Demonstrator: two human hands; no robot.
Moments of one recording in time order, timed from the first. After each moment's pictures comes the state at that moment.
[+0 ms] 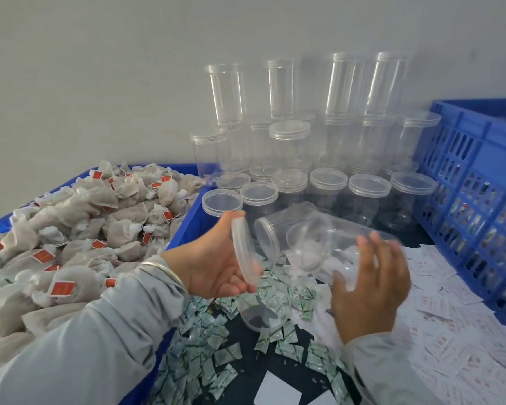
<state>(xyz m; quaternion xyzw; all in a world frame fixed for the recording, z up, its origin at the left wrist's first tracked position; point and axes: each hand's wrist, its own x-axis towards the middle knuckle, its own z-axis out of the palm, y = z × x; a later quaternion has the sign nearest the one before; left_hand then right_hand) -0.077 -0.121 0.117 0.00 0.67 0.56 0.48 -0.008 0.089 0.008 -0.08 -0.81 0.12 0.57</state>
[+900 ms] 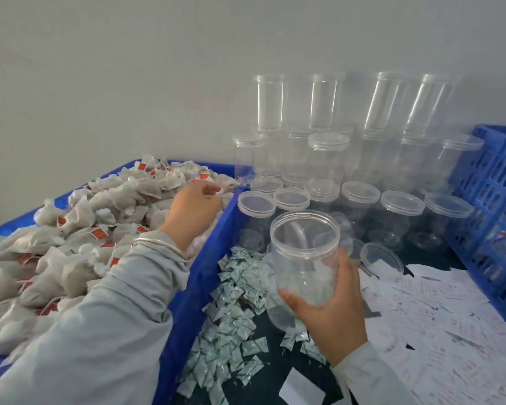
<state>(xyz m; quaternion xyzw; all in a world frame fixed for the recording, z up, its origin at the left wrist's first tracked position) -0.112 -0.188 0.134 -0.01 0.89 0.42 -0.17 0.011 0.019 0.033 0.03 -0.81 0.51 0.29</state>
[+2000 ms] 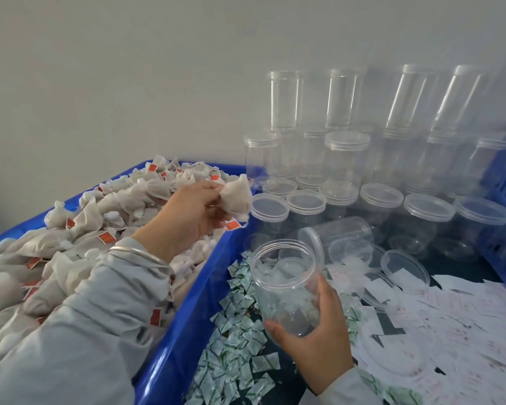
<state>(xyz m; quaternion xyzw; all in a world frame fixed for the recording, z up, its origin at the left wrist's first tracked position) -0.094 -0.191 0.160 0.01 0.67 0.74 0.03 -0.004 -0.001 0.000 0.08 -0.81 0.55 0.20</state>
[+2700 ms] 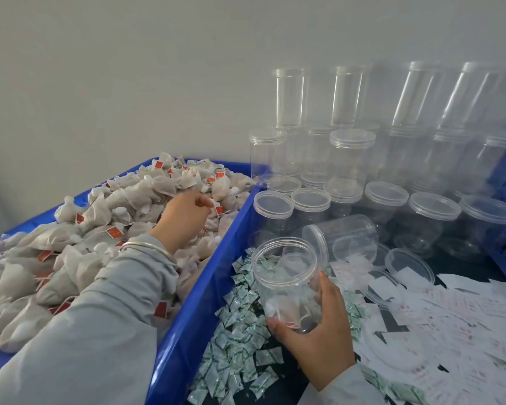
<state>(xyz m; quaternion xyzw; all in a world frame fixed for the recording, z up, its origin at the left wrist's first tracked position) -0.125 -0.222 0.125 -0.06 0.92 0.36 -0.13 -0.003 -0.006 -0.002 0.07 -0.81 0.54 0.23</state>
